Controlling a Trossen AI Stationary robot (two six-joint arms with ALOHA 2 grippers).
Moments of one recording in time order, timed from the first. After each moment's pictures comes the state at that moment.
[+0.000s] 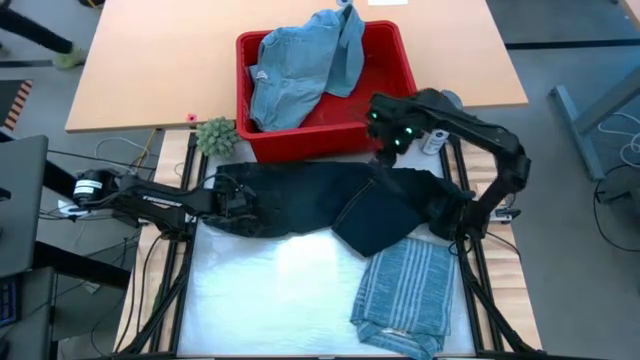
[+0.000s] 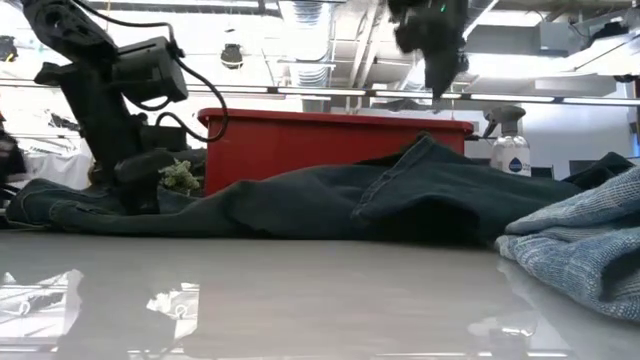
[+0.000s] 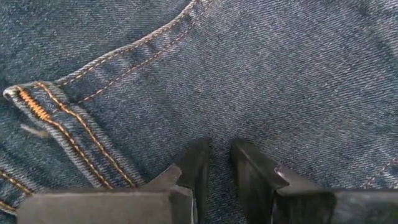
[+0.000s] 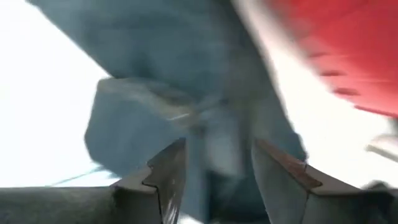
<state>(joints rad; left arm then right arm) 0.10 1.25 0.43 -0.43 -0.31 -0.65 -0.44 1.63 1.81 -1.50 -0.04 0.16</state>
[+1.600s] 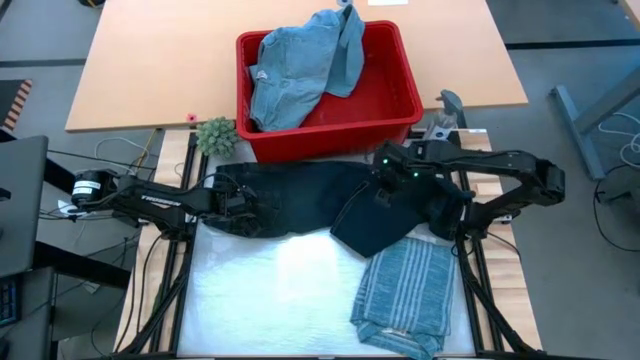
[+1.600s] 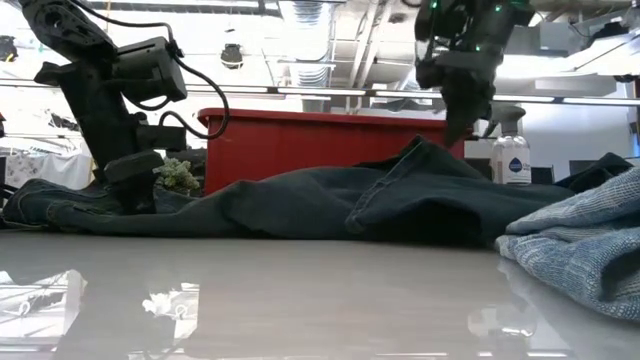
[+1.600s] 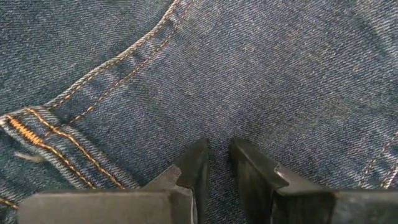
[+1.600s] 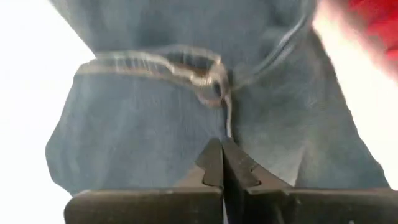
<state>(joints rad) 0.11 1.24 0.42 -0.43 -0.27 -0.51 -0.32 1.34 1.09 -0.87 0.00 0.23</state>
